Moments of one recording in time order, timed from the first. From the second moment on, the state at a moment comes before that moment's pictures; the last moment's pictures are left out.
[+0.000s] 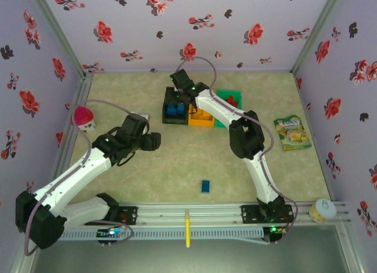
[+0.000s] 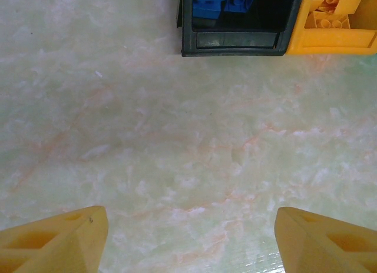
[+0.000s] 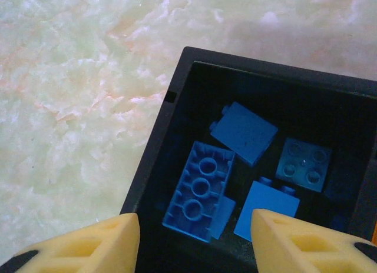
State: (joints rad) left arm -0.65 1.07 0.90 -0.70 -0.18 -0.43; right arm 0.68 2.31 2.09 -0.61 0.01 0.45
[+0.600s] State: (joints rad) left arm -0.90 1.12 0.80 -0.68 -0.12 -0.70; right arm 0.65 1.97 1.73 -0.55 -0.01 0.45
